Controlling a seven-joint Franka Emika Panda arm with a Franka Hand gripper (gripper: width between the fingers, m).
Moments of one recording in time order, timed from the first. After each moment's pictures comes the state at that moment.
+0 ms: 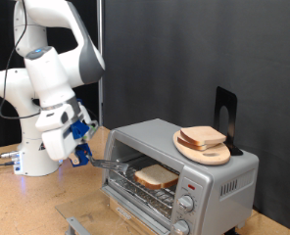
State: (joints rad) arm -0.33 -0.33 0.16 -2.73 0.61 2.46 -0.55
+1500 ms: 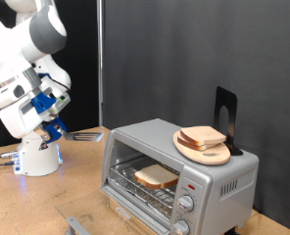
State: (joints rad) arm -0.38 -0.45 -0.05 -2.64 0.61 2.19 -0.65
